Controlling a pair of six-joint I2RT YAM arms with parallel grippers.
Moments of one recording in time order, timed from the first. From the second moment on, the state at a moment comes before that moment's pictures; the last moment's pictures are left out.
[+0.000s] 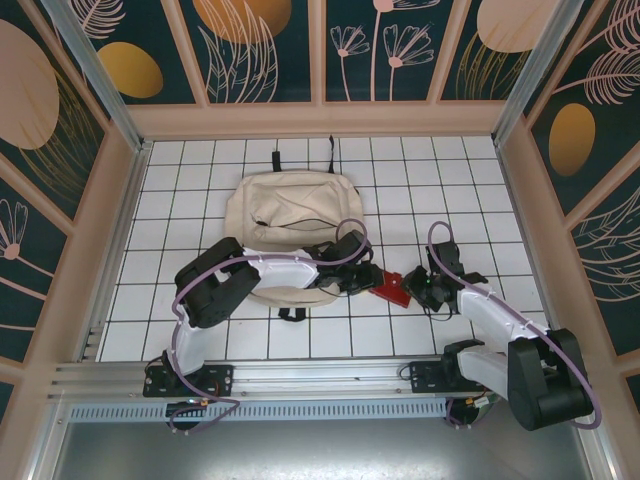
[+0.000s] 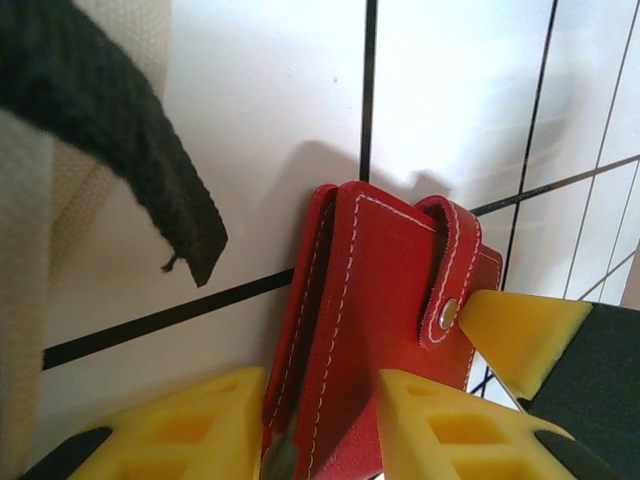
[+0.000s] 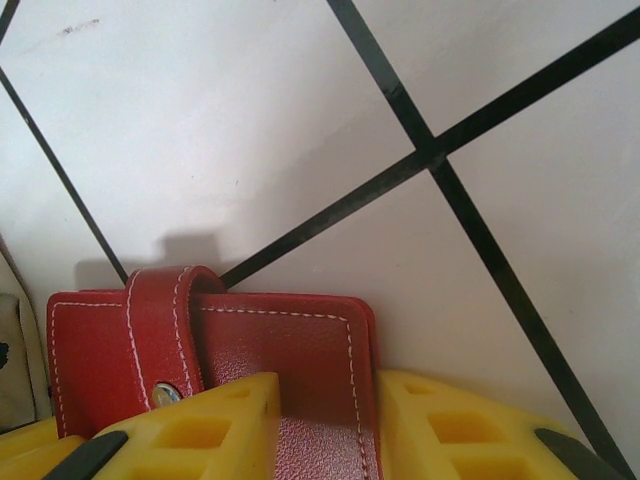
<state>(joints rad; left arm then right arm) -1.01 2.02 1.21 -0.05 0.28 -1.17 0.25 1.09 0.39 -0.41 -0.20 0.86</state>
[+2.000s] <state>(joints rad) -0.80 1.43 0.98 -0.09 0.06 -0.94 0.36 1.09 0.51 -0.02 -0.53 0.93</state>
